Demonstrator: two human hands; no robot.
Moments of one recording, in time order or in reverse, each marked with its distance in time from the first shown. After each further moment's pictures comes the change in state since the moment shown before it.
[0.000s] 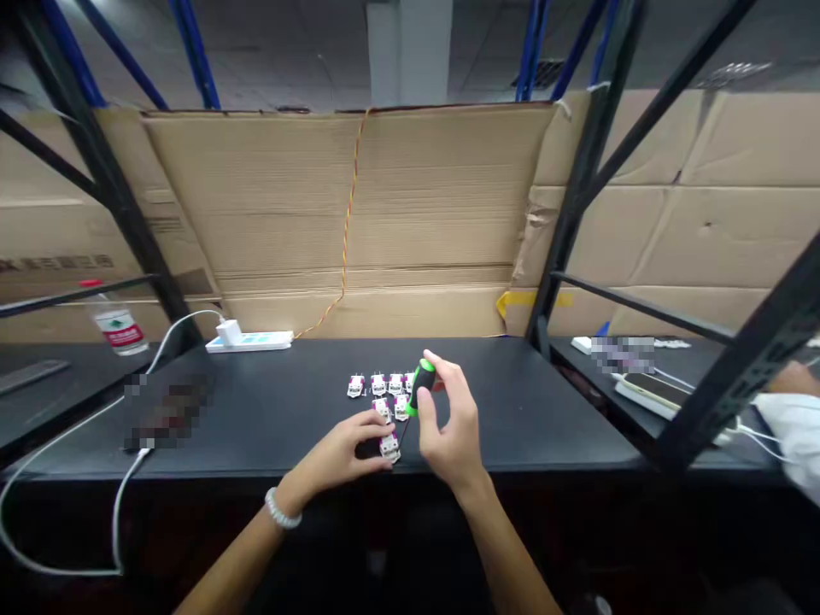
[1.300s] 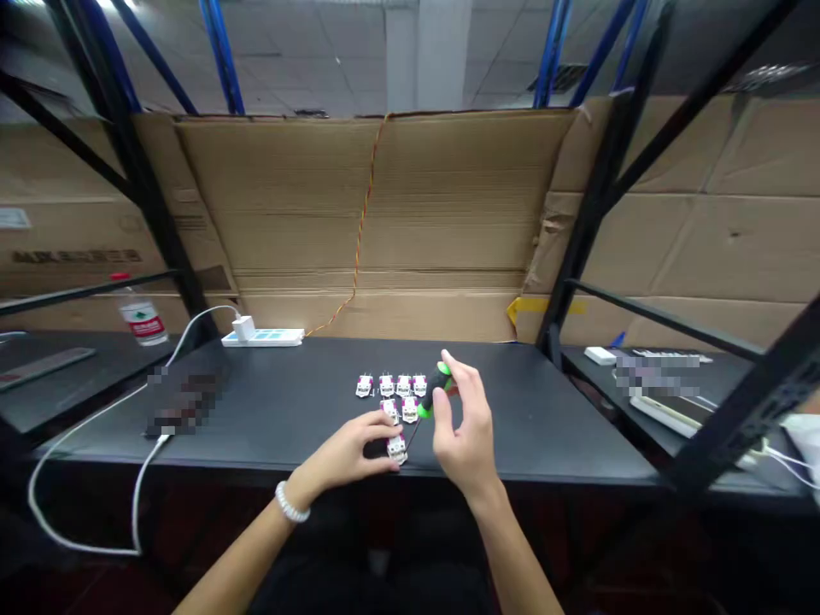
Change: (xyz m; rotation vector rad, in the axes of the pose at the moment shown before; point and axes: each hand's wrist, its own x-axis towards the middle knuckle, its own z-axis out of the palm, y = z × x) left_hand 0.000 0.000 0.001 -0.026 0.005 0.004; right_hand 0.001 0.005 -0.005 -0.021 0.004 0.006
